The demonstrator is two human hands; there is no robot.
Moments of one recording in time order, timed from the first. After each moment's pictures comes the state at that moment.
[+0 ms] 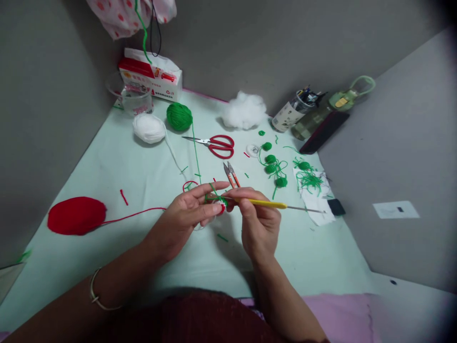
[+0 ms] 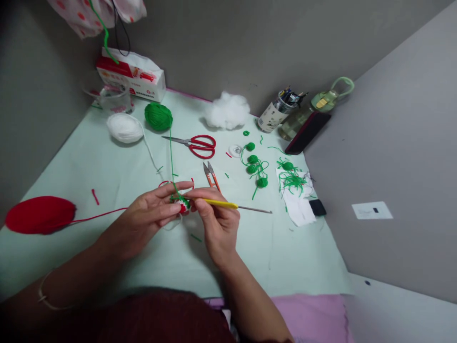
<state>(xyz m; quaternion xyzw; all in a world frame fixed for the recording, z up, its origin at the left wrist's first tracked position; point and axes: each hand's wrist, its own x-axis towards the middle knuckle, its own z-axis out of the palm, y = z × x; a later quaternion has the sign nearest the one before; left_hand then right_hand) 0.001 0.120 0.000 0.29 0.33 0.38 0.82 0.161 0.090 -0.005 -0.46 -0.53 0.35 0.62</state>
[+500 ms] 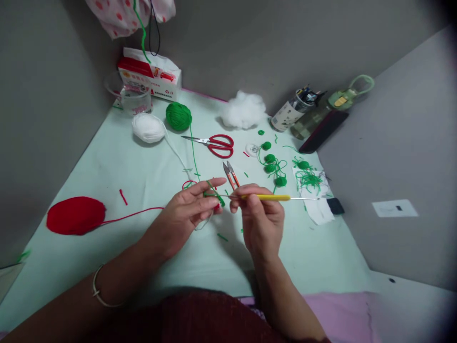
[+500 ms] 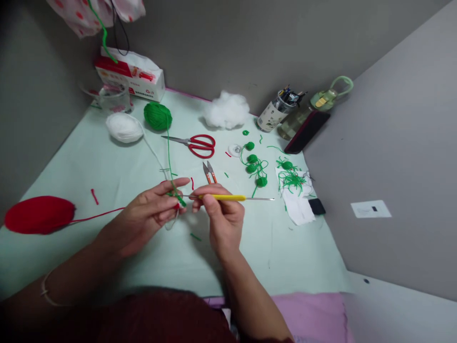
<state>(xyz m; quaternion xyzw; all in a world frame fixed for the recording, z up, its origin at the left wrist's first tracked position) 0.003 0.122 0.002 0.22 0.33 0.39 0.83 0.165 0.091 -0.006 -0.45 -0.49 0.38 0.64</state>
